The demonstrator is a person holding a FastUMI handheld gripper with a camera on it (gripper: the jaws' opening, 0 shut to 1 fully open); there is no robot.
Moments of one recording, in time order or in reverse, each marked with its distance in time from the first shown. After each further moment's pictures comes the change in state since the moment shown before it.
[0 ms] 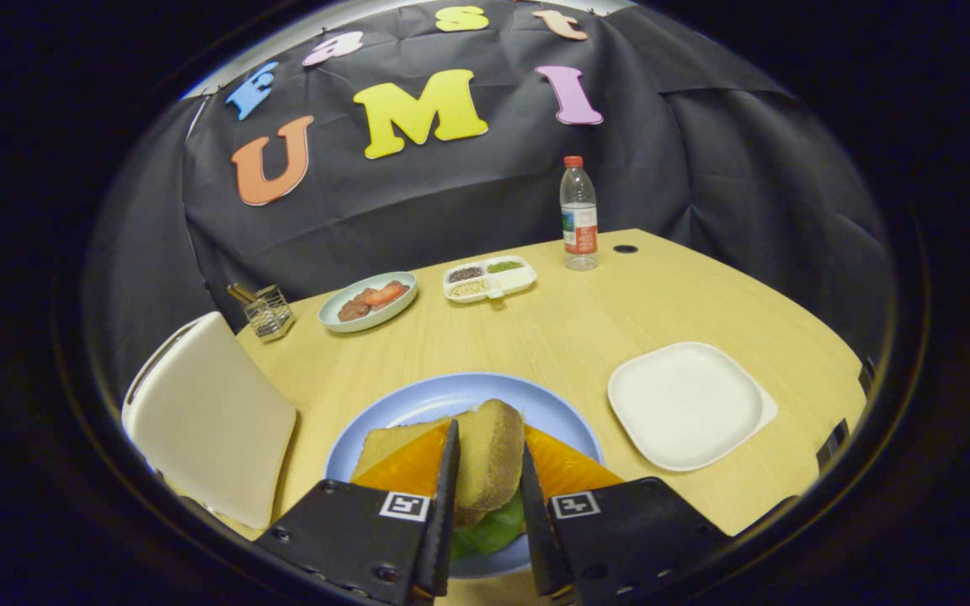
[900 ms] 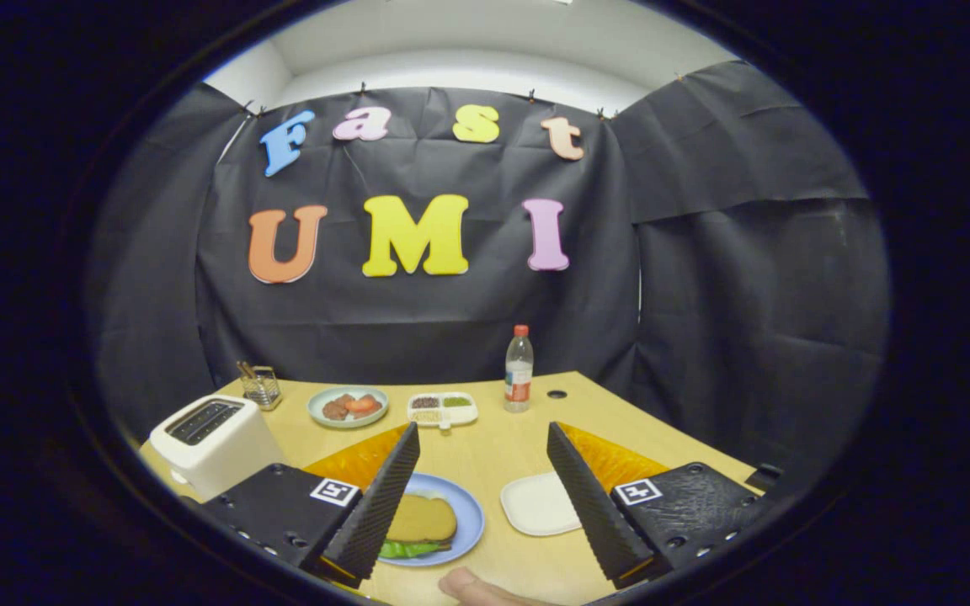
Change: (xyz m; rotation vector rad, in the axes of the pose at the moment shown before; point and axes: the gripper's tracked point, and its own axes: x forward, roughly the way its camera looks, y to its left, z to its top) arm -0.181 -0.038 0.130 -0.140 -0.447 -0.147
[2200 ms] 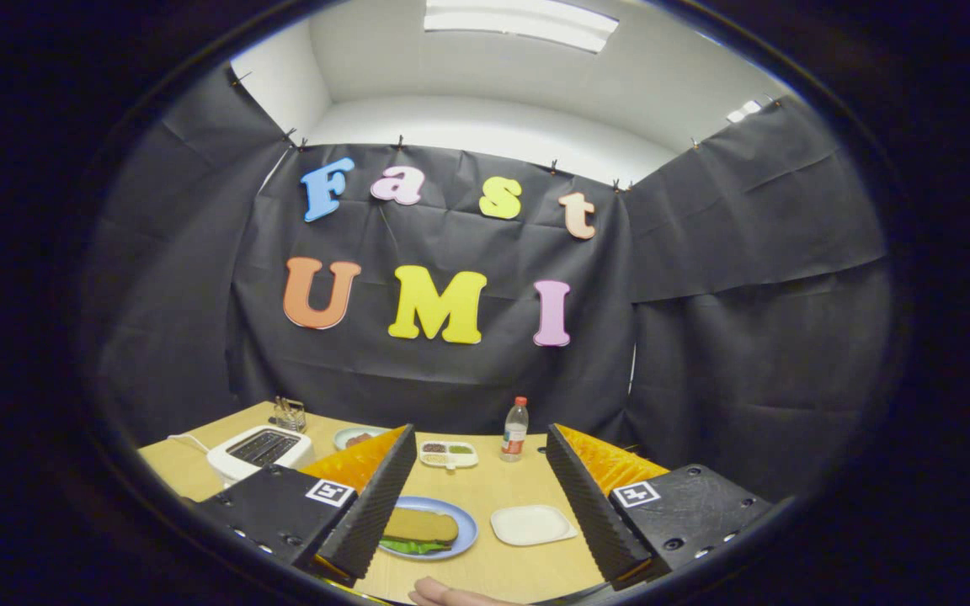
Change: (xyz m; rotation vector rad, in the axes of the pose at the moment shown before) arm -0.116 0.020 0.069 -0.083 -0.176 0.050
